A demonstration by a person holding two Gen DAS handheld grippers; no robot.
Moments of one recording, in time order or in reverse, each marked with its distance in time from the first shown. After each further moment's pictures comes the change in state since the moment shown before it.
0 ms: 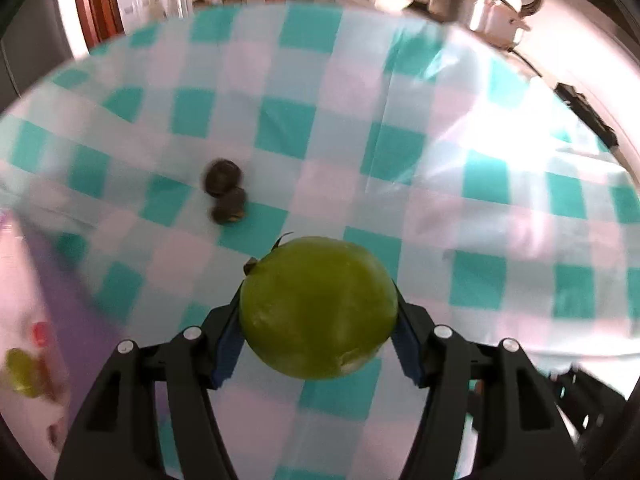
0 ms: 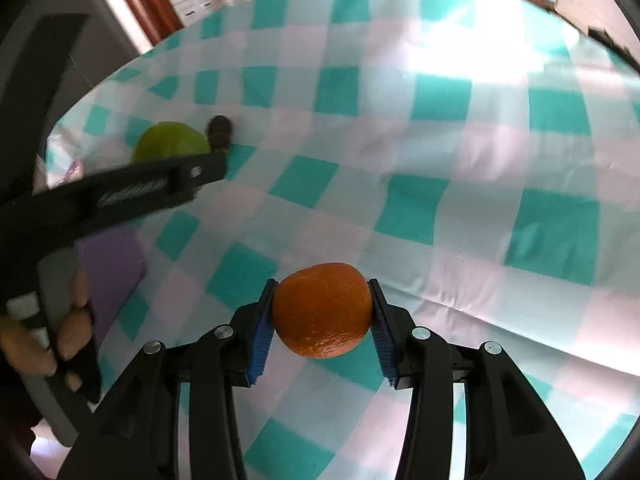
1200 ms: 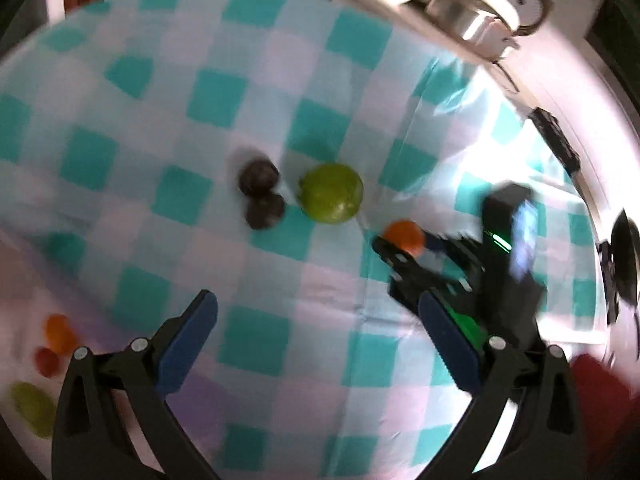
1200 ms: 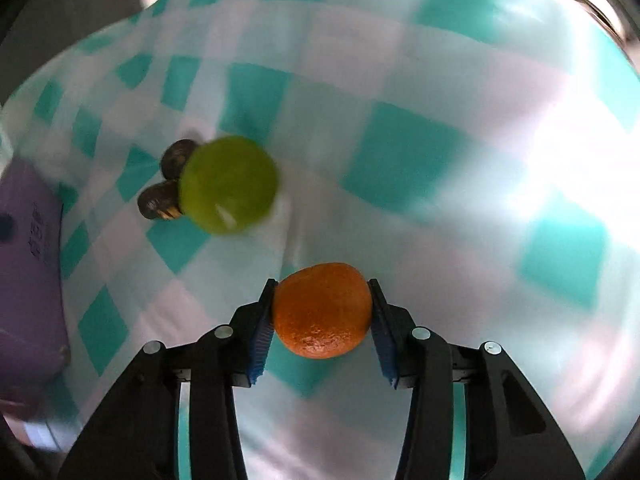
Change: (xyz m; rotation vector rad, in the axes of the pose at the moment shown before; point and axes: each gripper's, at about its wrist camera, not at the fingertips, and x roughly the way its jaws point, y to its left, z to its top) left arm 0.003 0.106 0.039 -0.077 0.156 -0.223; right arm 0.104 0.015 0.087 -0.134 -0.023 -0.074
